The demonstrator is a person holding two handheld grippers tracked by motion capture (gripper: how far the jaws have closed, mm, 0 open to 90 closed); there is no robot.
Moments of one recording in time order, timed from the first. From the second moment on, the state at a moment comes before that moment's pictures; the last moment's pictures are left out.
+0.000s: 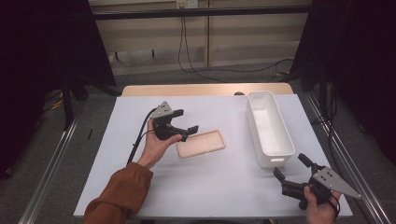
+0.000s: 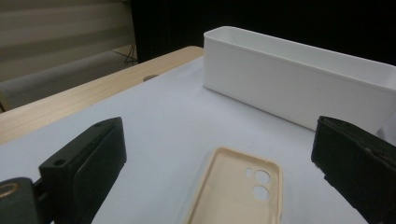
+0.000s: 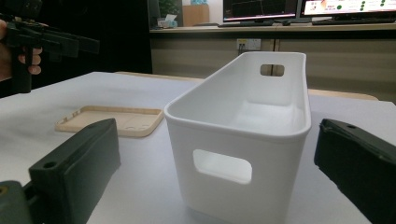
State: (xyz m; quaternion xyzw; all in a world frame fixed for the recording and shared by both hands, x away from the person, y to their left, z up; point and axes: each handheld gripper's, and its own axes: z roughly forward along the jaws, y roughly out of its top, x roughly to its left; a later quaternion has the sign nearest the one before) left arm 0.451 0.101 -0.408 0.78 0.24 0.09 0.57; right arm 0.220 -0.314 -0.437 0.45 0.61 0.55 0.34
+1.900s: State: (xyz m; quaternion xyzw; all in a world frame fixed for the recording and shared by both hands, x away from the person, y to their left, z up) left arm 0.492 0.066 -0.423 0.94 0.17 0.00 0.31; right arm 0.220 -0.313 -0.437 0.45 0.61 0.55 0.34
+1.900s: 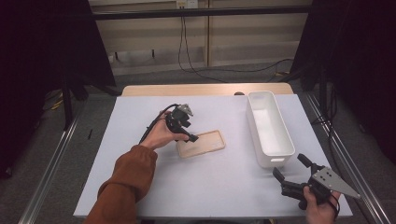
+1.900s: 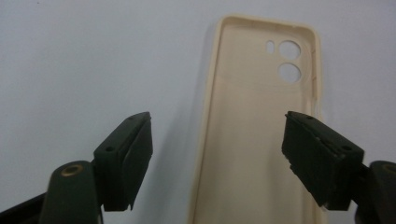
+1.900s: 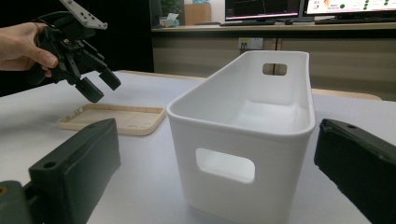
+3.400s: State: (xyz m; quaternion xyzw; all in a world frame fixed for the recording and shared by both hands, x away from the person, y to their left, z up) left arm 0.502 0.064 -0.442 0.95 0.16 -0.03 0.26; right arm 0.219 -0.312 -0.437 0.45 0.62 0.55 0.34
